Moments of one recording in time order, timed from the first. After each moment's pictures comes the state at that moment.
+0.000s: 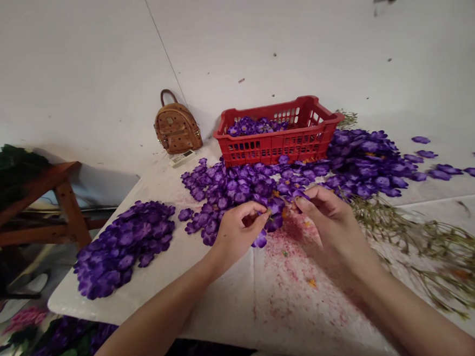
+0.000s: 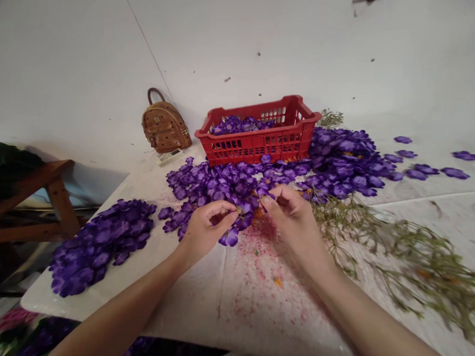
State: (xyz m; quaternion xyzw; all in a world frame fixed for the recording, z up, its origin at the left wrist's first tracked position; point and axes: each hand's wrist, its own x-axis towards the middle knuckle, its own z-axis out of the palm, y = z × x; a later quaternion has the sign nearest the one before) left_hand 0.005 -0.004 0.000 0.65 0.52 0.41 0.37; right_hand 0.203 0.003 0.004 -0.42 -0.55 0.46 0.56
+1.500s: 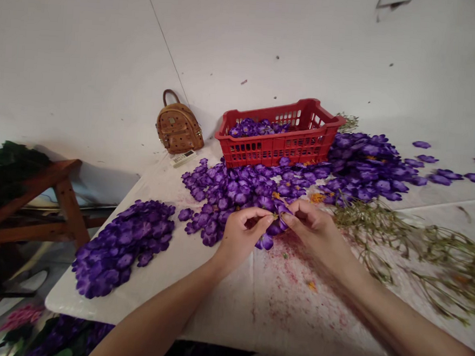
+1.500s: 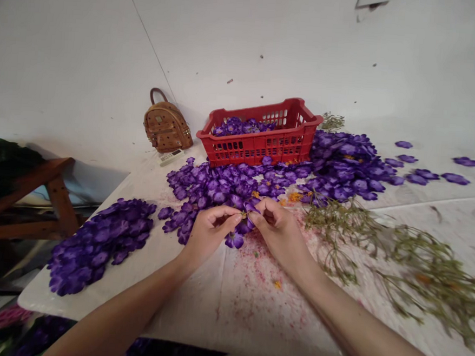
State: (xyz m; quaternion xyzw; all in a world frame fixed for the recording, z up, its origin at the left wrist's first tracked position) left_hand 0.013 -0.007 -0.004 0.62 0.50 0.45 0.40; right_hand 0.192 0.000 -0.006 -0.44 -0.64 0.41 0.48
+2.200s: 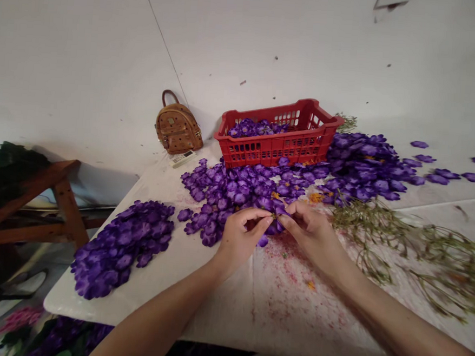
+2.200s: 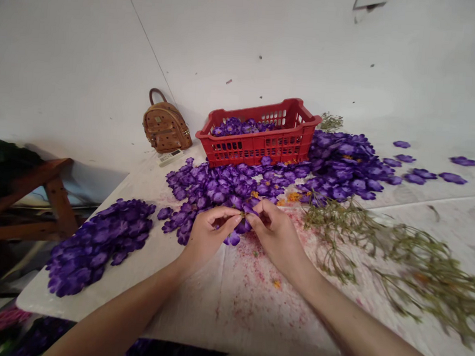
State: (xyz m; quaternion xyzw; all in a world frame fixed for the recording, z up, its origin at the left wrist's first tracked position) left_hand 0.013 -0.008 -0.008 0.64 0.50 0.46 0.35; right_hand 0.189 -0.002 -0.006 -0.47 -0.66 0.39 0.45
